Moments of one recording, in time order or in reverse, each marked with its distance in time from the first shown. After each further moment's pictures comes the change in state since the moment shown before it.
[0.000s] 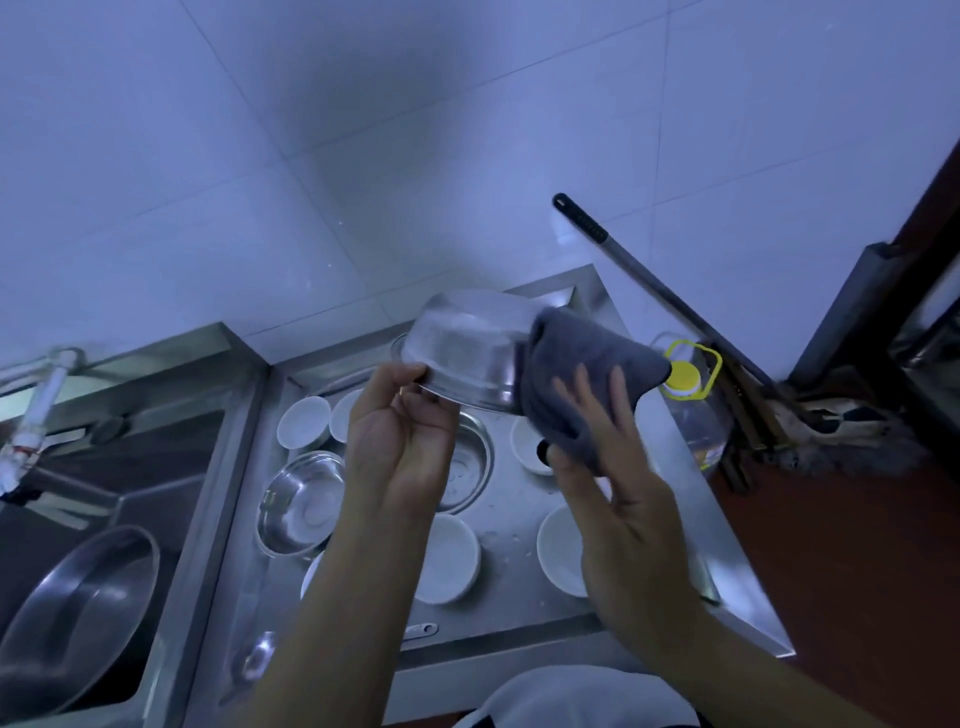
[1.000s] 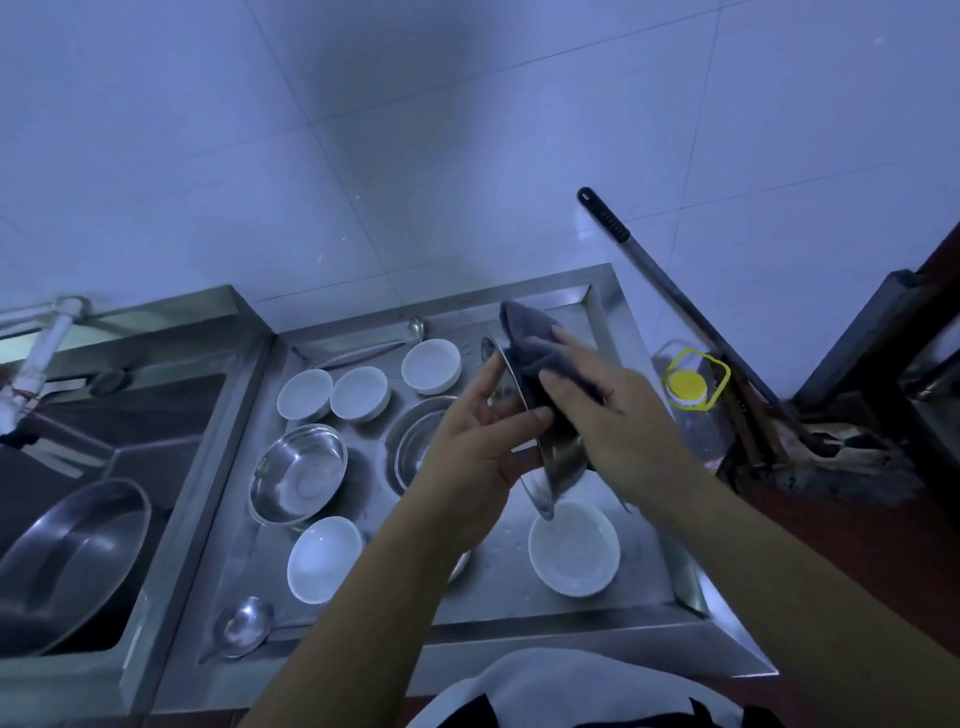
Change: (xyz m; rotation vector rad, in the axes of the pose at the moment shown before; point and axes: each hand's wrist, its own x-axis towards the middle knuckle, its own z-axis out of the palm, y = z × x) left_hand -0.025 -0.051 -0.014 0.720 -0.149 -0.078; right_hand 0.076 0.015 -0.016 -0.111 -0.285 0.220
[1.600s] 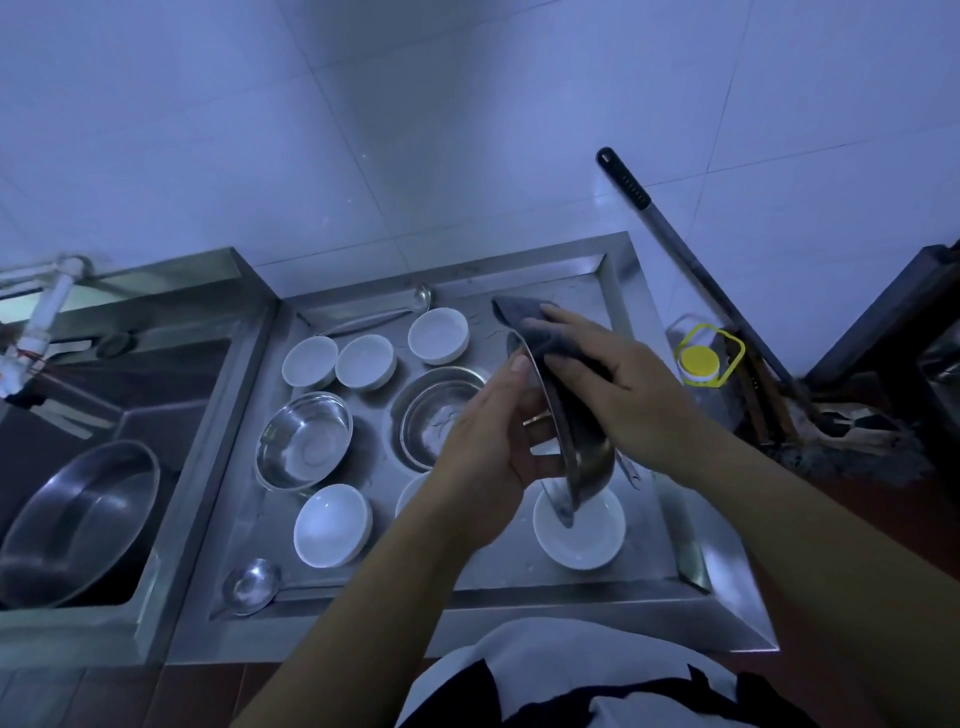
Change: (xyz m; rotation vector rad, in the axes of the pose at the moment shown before) left_hand -0.005 -0.013 0.002 0.021 0.095 -0.122; right_hand 0.019 0.020 -0.009 -0.178 -0.190 -0.036
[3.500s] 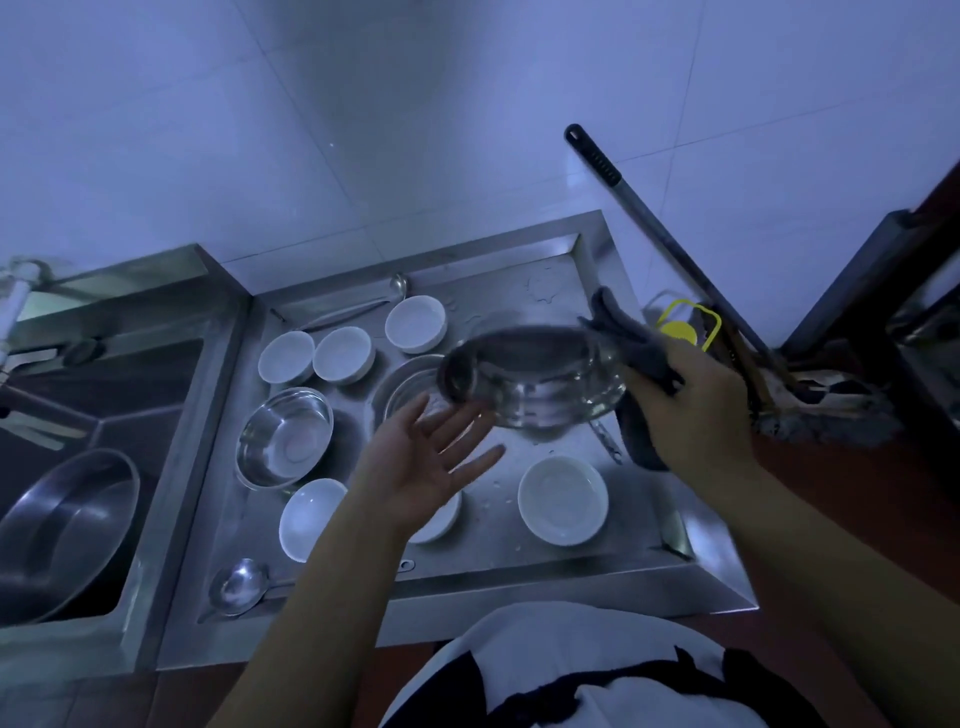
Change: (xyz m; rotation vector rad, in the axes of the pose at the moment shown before) left_hand 0.011 -0.022 -0.074 -0.421 0.314 -0.345; right_hand -0.049 0.064 -0.024 -0.325 0.573 0.001
